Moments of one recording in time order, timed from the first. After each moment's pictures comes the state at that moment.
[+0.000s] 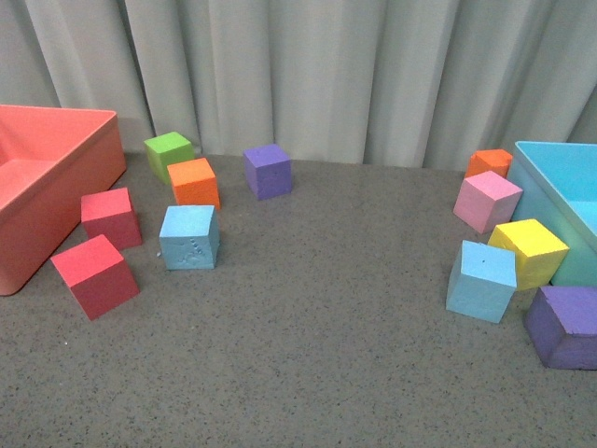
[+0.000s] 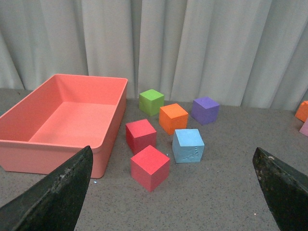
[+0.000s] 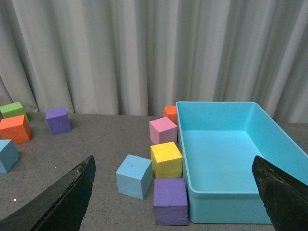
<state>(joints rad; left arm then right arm) 0.00 0.00 0.02 0.00 0.00 0.00 0.00 0.00 0.00 0.00 0.00 0.00</state>
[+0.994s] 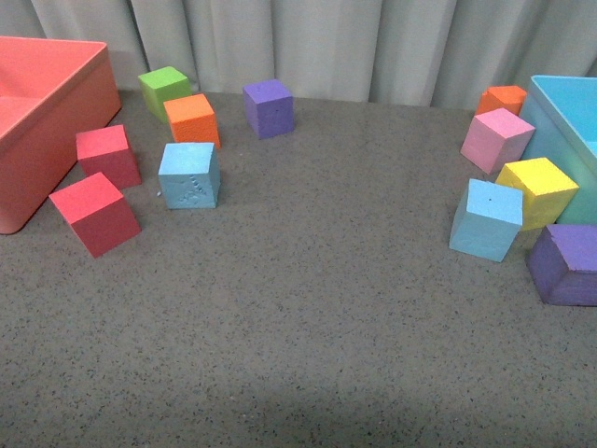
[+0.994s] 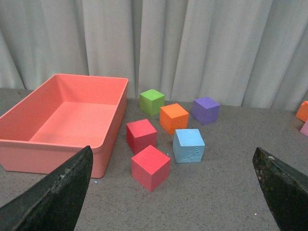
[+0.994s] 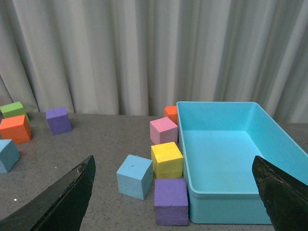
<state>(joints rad) 0.00 0.00 0.02 0.00 0.00 0.00 0.00 0.00 0.00 0.00 0.00 0.00</state>
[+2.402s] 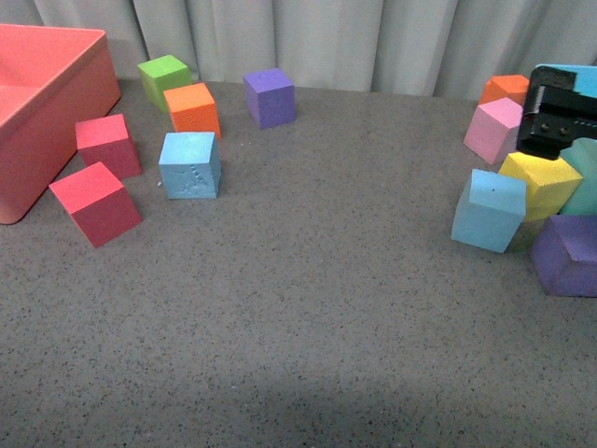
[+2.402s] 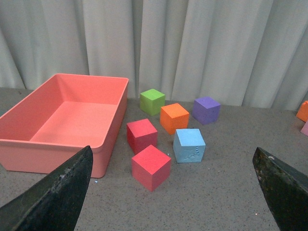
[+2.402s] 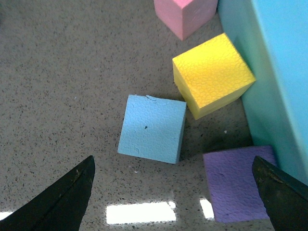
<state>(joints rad) 0.00 0.00 0.02 0.00 0.00 0.00 0.13 1.79 0.91 0.04 0.08 0.33</state>
